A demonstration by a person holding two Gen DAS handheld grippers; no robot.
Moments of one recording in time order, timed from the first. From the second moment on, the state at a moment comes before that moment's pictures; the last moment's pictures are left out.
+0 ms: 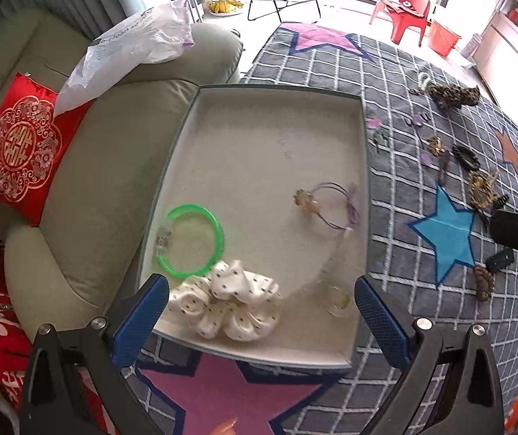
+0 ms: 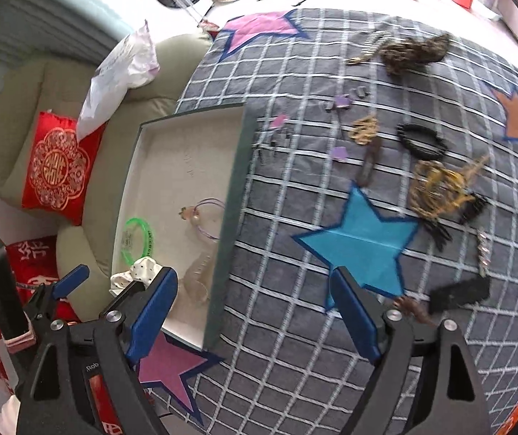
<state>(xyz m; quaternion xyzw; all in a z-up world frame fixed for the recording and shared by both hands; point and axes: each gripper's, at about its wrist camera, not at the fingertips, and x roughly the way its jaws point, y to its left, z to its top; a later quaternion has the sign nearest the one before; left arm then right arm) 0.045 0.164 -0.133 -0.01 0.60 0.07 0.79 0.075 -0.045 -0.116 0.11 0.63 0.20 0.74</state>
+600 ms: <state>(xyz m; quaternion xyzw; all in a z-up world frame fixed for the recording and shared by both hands) 0.036 0.072 -0.128 0.06 0.62 0.02 0.78 0.015 -0.187 -0.146 0.16 0.66 0.09 0.73</state>
